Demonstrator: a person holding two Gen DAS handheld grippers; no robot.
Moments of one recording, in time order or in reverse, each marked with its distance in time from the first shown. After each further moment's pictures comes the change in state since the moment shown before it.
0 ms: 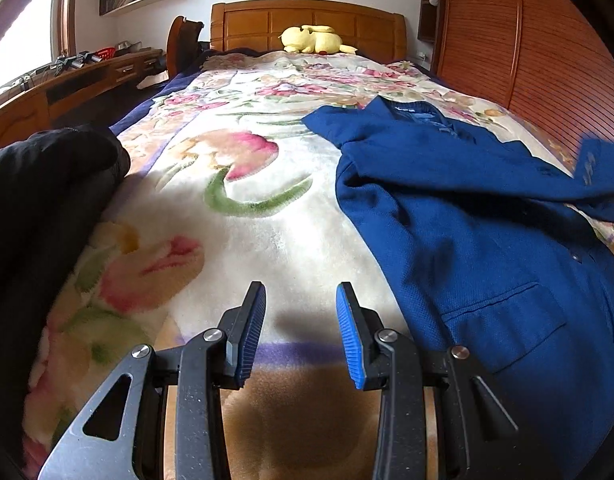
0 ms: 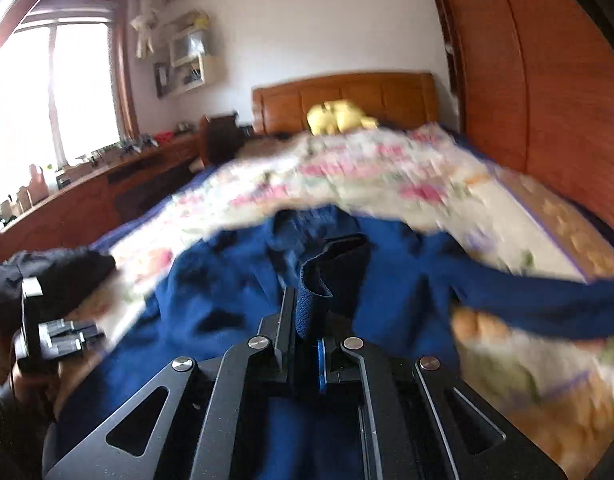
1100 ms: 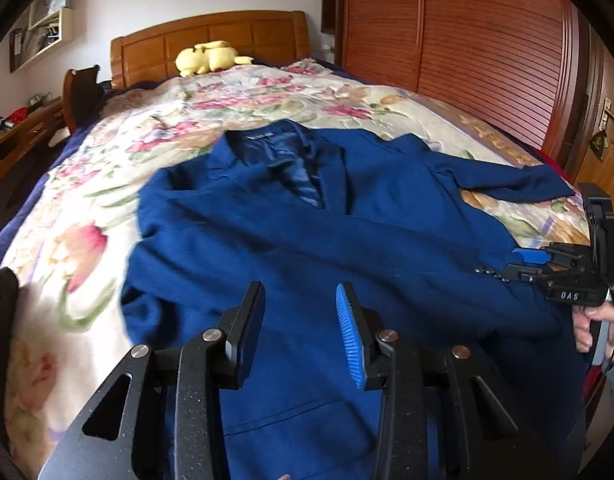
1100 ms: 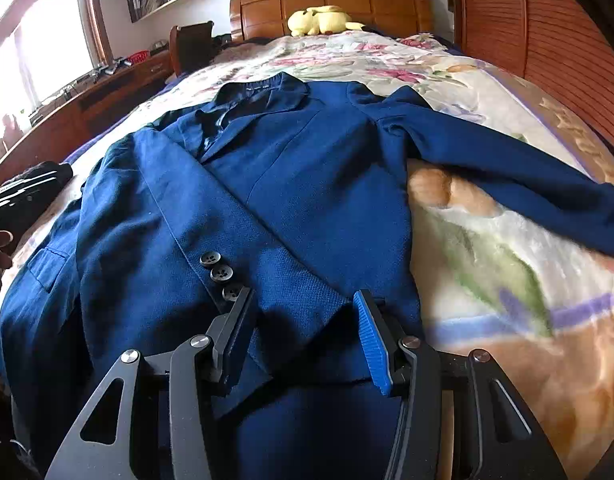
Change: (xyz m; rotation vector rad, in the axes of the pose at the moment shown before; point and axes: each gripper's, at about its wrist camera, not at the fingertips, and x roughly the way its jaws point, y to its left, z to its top) left arm 0.006 -0.171 0.071 0.205 0.000 -0.210; right arm 0.058 -0.065 -0.069 -0.008 0.286 -0.009
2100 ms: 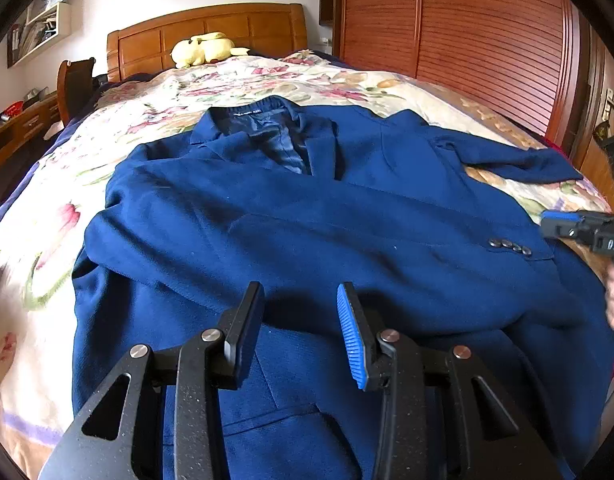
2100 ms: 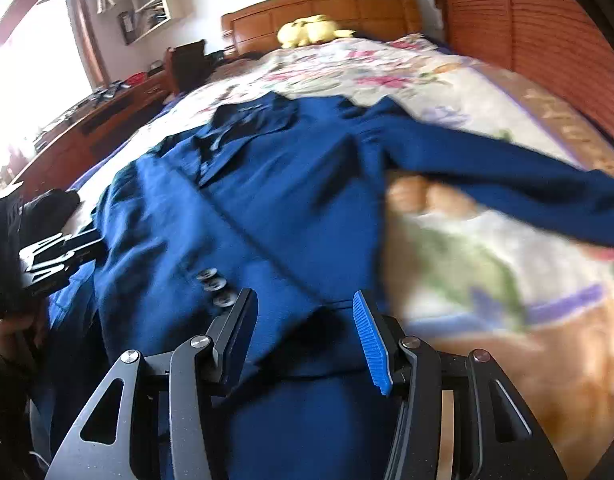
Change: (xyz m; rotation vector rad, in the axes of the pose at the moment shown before) left arm 0.028 -0.016 -0.030 -0.004 -0.002 0.012; right arm -0.026 -0.026 0.005 0.067 -0.033 0.009
